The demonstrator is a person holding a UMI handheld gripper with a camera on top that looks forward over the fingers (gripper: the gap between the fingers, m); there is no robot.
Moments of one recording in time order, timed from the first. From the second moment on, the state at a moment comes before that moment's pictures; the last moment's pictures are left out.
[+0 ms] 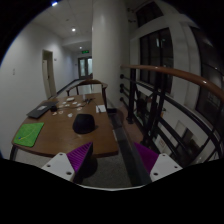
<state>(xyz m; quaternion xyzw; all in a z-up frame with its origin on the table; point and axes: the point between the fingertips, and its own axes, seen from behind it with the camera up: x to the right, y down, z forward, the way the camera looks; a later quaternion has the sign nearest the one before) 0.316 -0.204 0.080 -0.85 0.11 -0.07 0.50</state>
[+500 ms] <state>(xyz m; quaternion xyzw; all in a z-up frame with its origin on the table) 0.231 -0.092 0.034 -0.87 0.03 0.02 0.50</state>
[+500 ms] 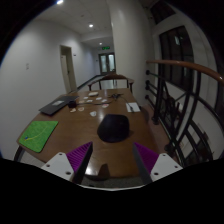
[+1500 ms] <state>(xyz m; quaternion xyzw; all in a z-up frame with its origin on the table) 0.213 0.078 0.059 -0.84 0.10 -0.03 0.54</state>
